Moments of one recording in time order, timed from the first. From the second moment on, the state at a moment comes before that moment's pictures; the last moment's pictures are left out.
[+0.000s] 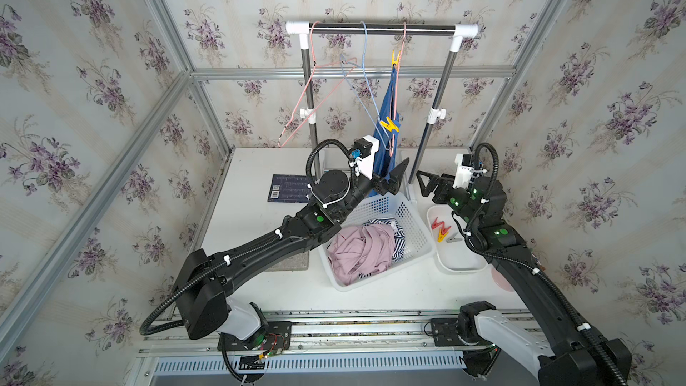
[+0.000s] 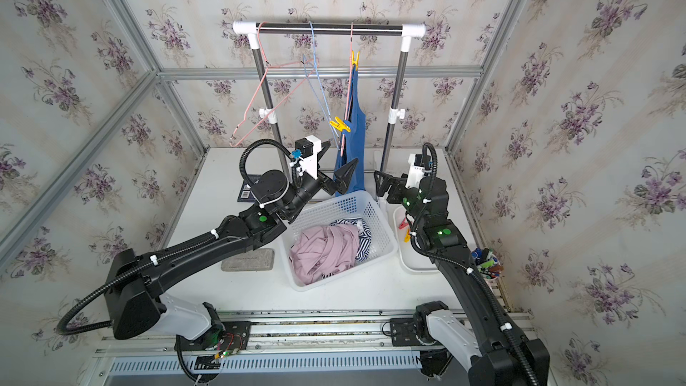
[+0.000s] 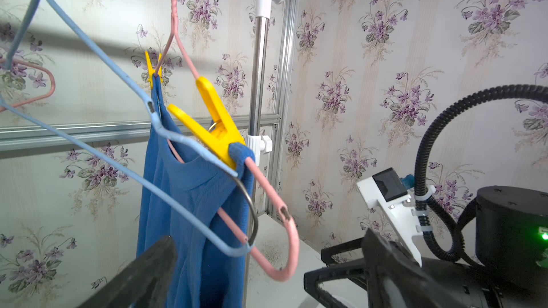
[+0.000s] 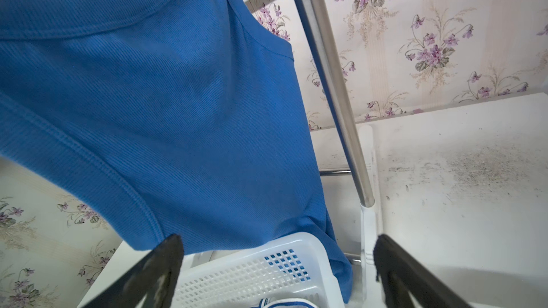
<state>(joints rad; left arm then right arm) -0.88 1.47 1.22 0.49 -0.13 -0.08 0.22 0.99 0.82 -0.04 -0.18 0.42</state>
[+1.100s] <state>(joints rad) -0.98 1.56 1.39 0.38 -0.04 -0.13 0.22 0.95 0.81 -0.02 -0.20 0.43</state>
